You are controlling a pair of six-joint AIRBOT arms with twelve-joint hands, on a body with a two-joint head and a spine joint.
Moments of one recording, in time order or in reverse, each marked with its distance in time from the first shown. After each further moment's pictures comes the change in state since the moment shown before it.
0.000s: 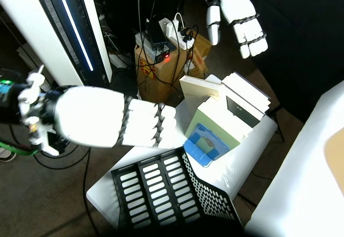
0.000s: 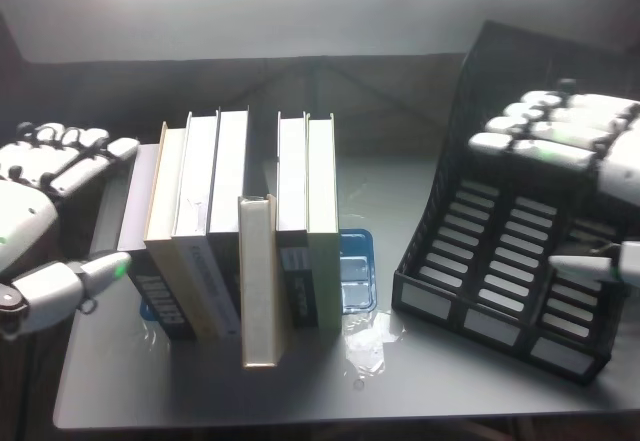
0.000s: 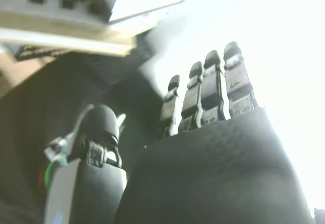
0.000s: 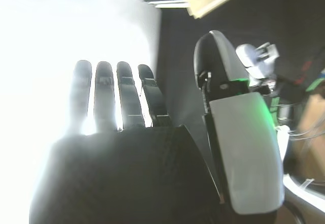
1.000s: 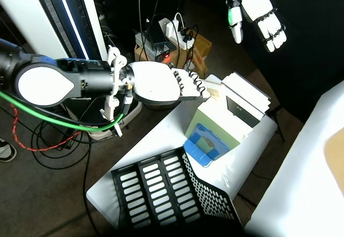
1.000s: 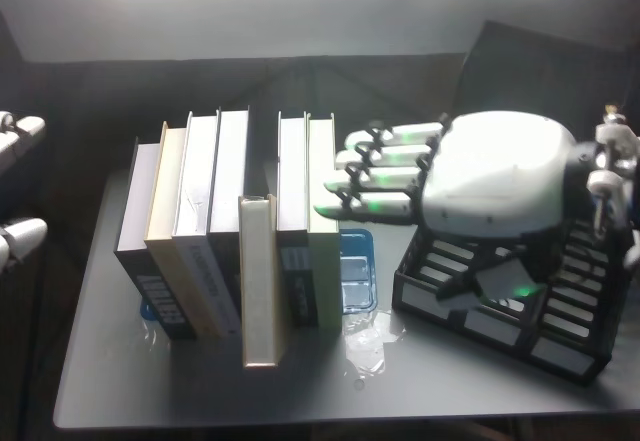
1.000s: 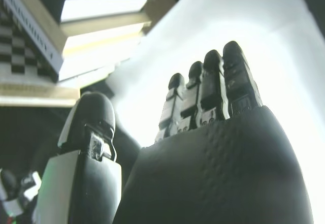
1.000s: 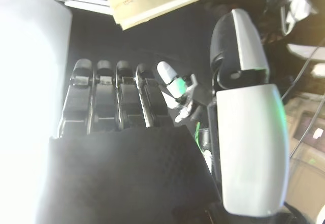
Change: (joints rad) left arm 0.015 0.027 0.107 -0.176 0.112 -0.012; right arm 0.254 -0.257 0.129 -0.569 -0.255 0.238
